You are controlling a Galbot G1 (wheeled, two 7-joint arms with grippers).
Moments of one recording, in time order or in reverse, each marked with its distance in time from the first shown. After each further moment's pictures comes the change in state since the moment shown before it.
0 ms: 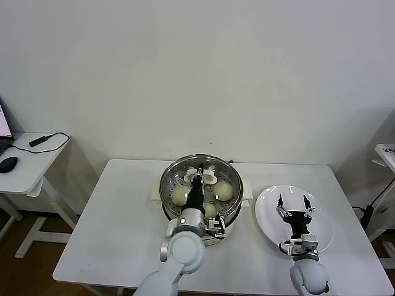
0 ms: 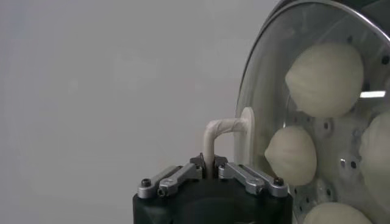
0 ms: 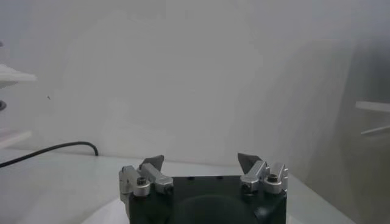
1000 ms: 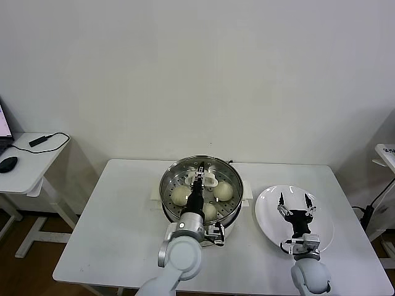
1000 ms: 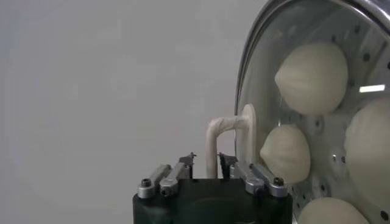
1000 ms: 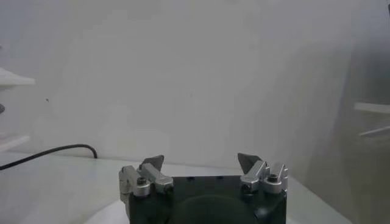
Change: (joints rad) left arm 0.040 0.017 0.001 -0.049 0.029 -0.030 0.011; right arm 0.001 -0.007 0.007 0.008 0.005 0.002 0.000
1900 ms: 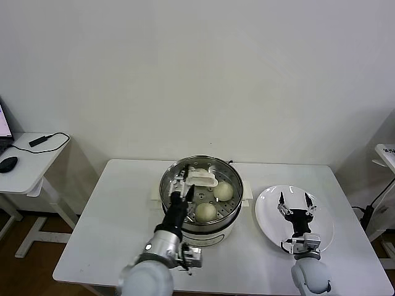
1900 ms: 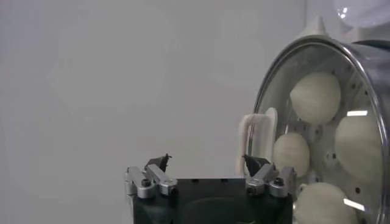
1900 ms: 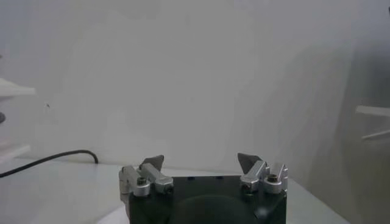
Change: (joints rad) left arm 0.162 0.208 -0.057 -0.357 -0.273 0.016 0.004; right arm -0.006 -0.003 0.002 0.017 0.010 -0.004 -0.001
